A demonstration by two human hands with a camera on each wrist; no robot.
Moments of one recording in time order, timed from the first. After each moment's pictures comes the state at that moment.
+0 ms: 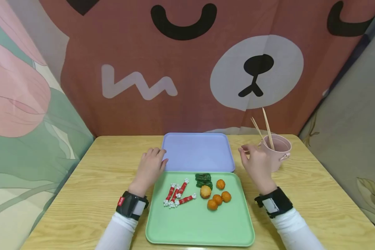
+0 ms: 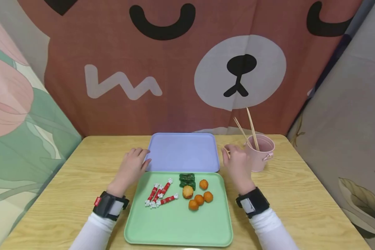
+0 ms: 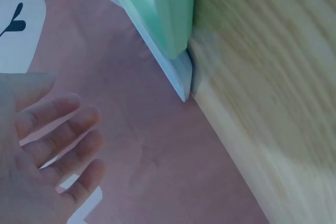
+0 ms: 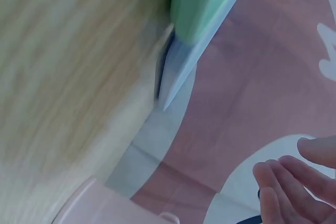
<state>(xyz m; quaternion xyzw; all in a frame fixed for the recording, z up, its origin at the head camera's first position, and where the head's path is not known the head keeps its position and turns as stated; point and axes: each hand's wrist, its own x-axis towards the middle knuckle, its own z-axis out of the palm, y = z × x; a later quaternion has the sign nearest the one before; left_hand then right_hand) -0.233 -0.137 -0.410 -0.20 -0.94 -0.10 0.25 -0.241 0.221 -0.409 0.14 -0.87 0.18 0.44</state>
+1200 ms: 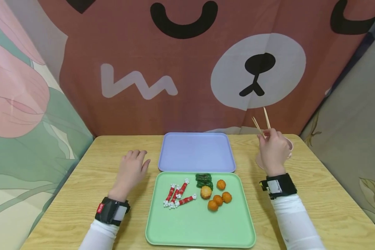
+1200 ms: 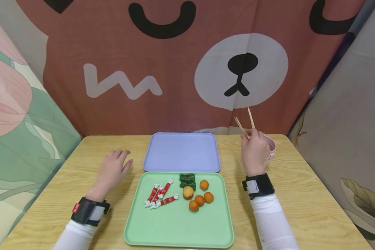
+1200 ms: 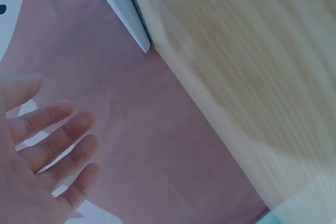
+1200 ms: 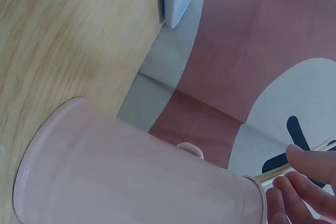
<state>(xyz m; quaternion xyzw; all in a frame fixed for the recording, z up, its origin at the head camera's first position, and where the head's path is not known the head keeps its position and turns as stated) -0.226 -0.191 -0.411 -0.15 -0.95 -0.09 0.25 -0.272 0.259 -0.384 -0.07 -0.88 0.20 0.43</state>
